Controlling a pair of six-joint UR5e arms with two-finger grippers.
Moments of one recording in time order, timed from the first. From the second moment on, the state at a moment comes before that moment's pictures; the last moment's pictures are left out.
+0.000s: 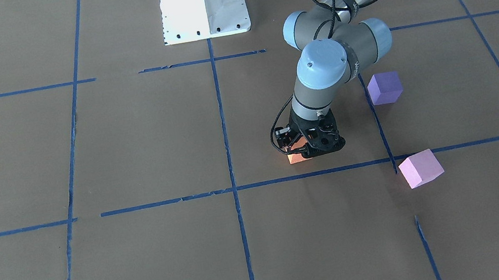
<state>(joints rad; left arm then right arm) -0.69 -2.25 -1.44 -1.77 -2.00 -1.17 1.53 -1.68 1.76 -1.56 2.34 0.04</state>
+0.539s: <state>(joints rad) -0.77 -2.15 -1.77 -1.45 -2.01 -1.08 1.53 -1.68 1.76 -1.56 2.34 0.04</state>
